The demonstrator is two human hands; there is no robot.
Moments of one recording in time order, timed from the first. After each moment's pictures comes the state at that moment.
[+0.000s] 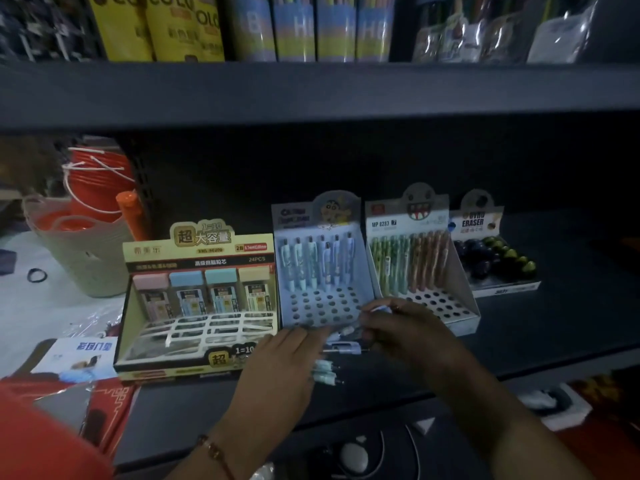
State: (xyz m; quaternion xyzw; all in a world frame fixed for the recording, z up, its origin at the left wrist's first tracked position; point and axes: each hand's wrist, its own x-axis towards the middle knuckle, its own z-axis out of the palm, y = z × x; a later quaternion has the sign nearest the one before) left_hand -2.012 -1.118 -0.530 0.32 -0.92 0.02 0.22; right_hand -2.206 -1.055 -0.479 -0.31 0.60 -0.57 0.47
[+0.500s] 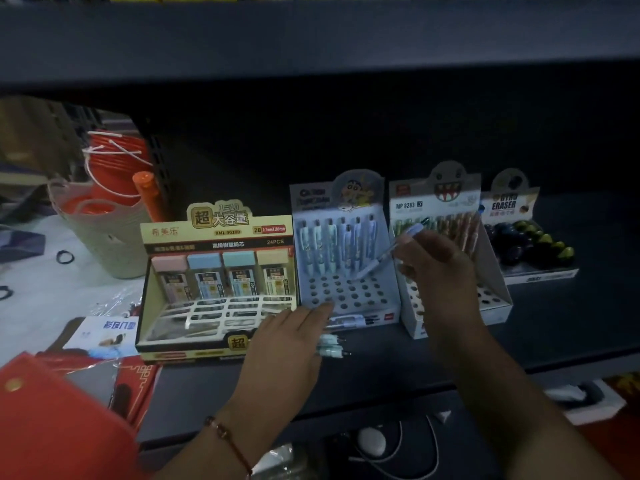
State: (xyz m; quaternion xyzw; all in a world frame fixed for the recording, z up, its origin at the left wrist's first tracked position) left_hand -2.001 -1.126 -0.529 0.36 -0.90 0.02 0.23; right_hand -2.202 -1.088 -0.472 -0.35 0.55 -0.72 0.24
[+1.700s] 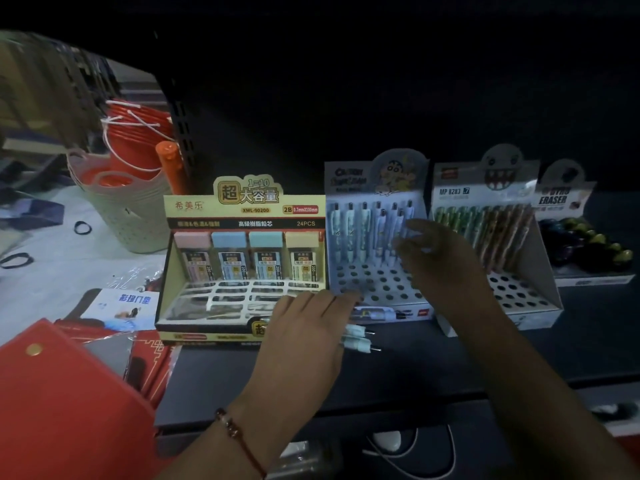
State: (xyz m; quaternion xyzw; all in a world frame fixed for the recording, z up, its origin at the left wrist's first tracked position) left_hand -1.991 -1.133 -0.523 0.37 -0.89 0.04 0.25; right_hand -2.187 -1.124 -0.471 -0.50 0.71 -0.47 0.16
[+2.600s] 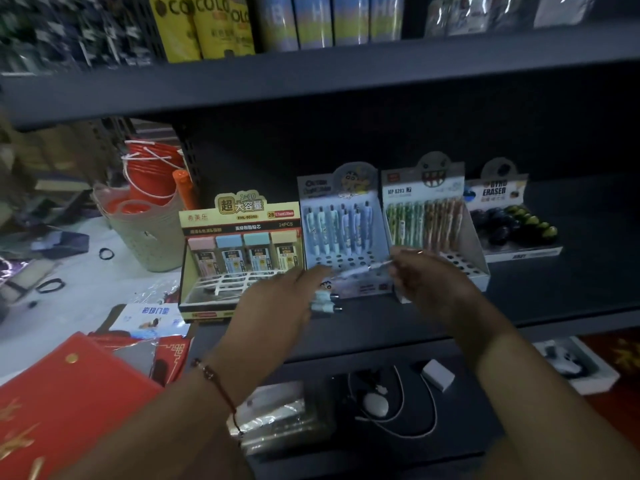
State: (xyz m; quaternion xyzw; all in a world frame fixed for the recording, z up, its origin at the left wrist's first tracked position) left_hand -1.978 -1.072 -0.466 0.37 -0.90 0.10 0.19; right_hand -2.219 -1.048 -0.475 -0.27 0.53 -0.62 0.51
